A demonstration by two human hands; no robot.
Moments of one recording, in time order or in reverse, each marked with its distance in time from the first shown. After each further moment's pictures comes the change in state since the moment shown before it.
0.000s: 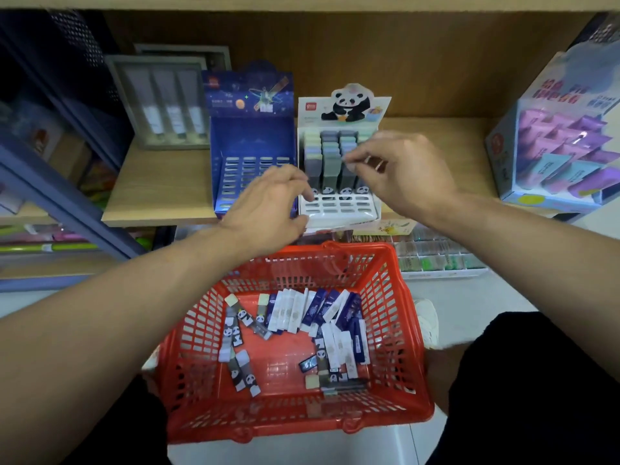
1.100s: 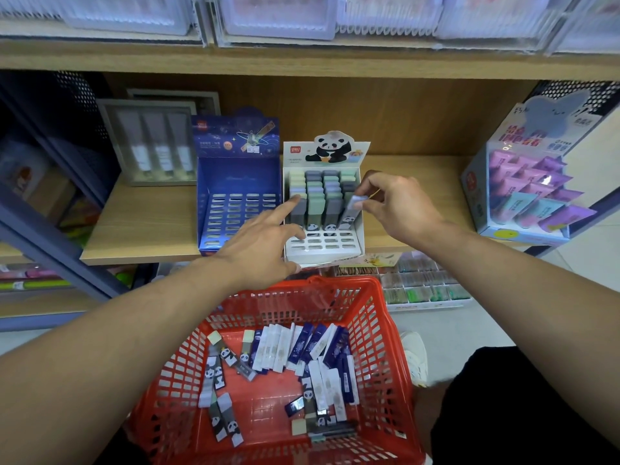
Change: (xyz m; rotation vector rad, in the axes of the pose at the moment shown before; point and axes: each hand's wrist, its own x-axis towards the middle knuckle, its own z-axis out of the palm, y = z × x) left_hand 0.019 0.001 0.002 -0.001 -0.227 -0.043; right_hand 0.010 0.044 0.002 0.149 -0.117 0.333
